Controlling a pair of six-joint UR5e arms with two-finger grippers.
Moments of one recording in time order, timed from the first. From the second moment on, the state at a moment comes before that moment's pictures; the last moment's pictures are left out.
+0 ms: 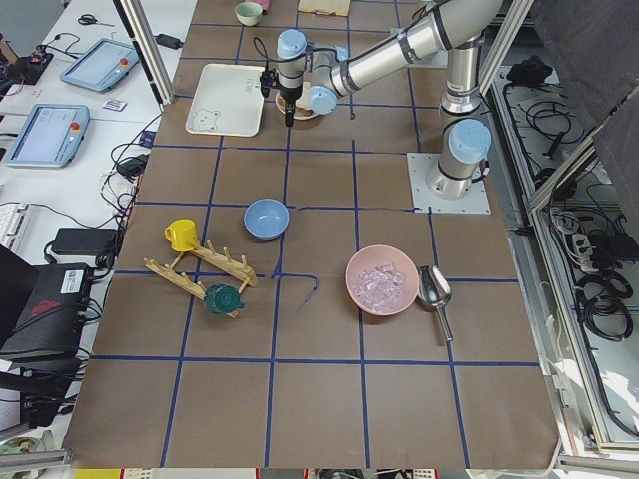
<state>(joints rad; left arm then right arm) -1.67 -1.90 -1.92 -0.82 1.42 -0.09 1.60 -1.51 1.54 -1.72 -1.63 -0.01</state>
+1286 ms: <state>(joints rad) -1.74 -1.99 -1.92 -0.79 1.41 -0.13 1.60 -1.51 1.55 -1.72 -1.60 -0.01</state>
